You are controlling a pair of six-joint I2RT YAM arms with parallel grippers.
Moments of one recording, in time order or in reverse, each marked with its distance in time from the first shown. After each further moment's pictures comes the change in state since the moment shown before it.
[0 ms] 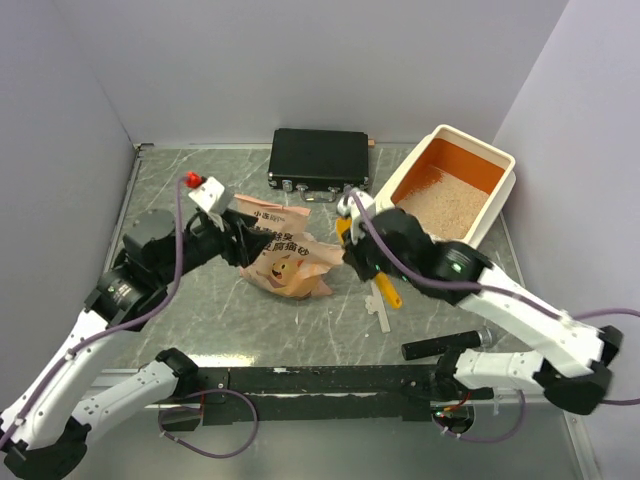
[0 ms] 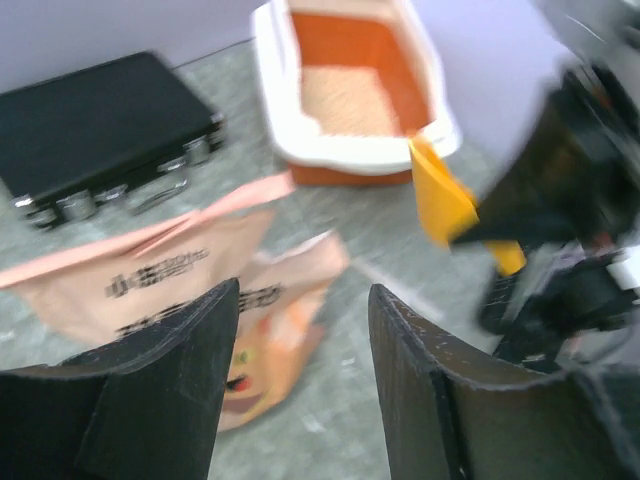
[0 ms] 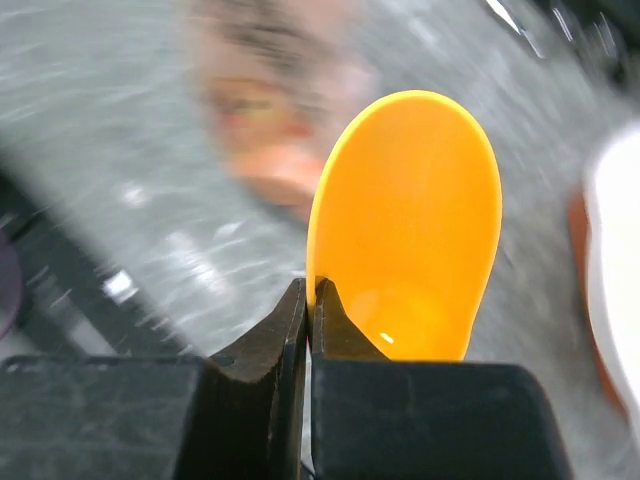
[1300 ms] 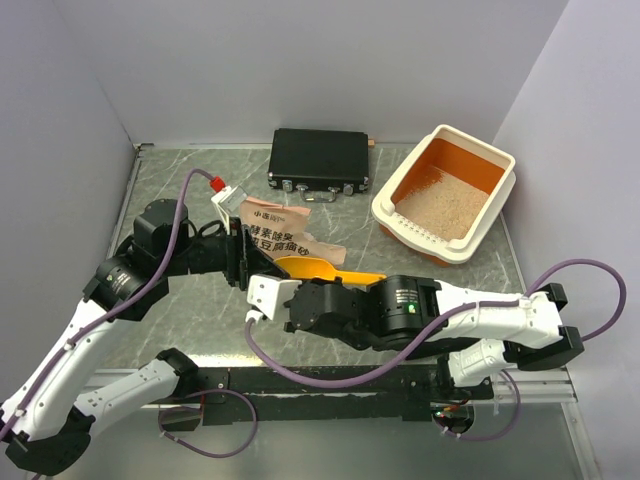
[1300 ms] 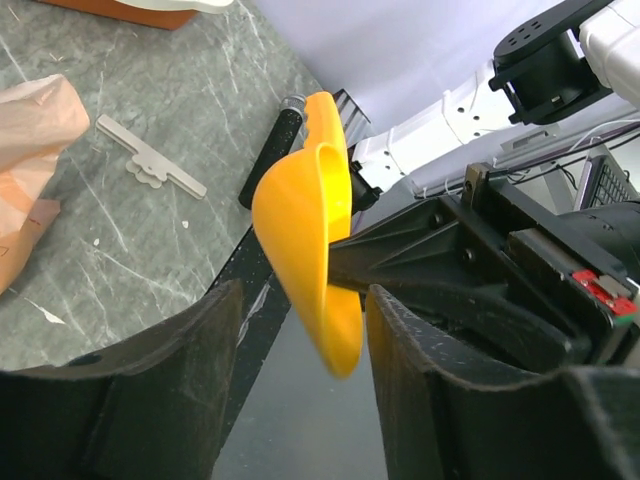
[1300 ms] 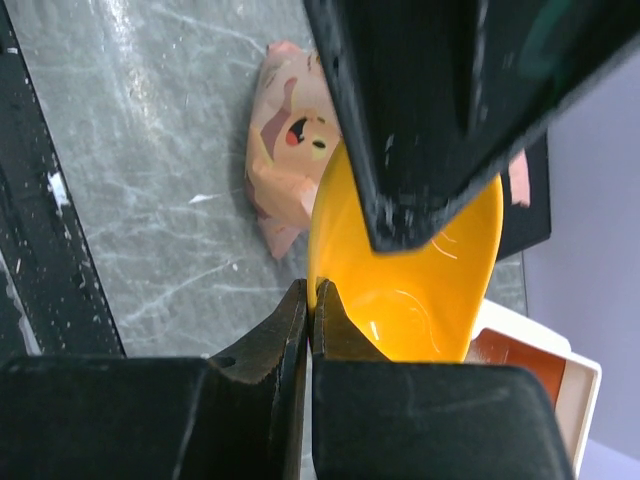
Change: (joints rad) left arm 0.000 0.082 0.129 -0.229 0.448 -0.422; right arm 0.636 0.277 0.419 -0.257 0.436 -0.397
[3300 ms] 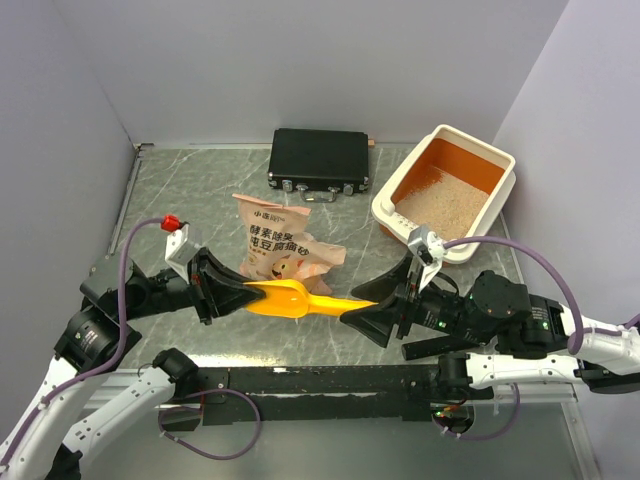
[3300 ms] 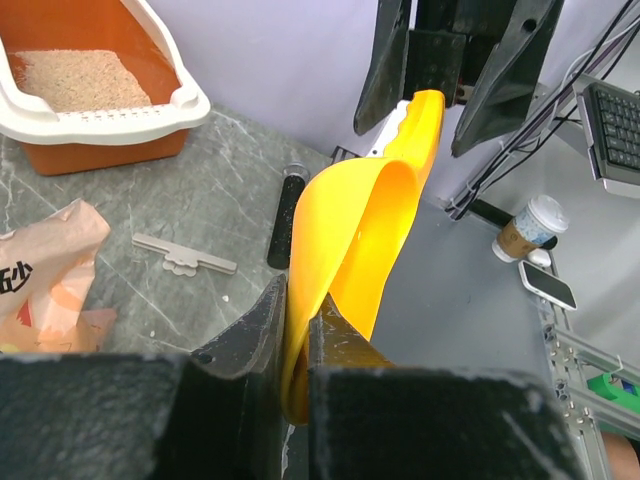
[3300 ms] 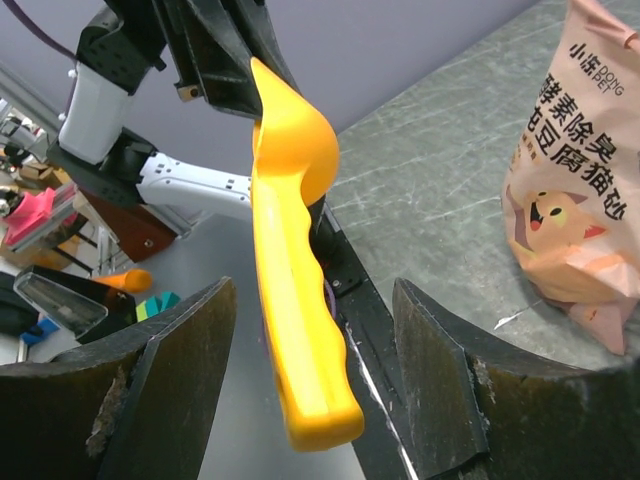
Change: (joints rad) left arm -0.004 -0.330 -0.218 0.223 0.035 0.172; right arm -0.101 -0.715 -0.587 0.566 -0.332 0.731
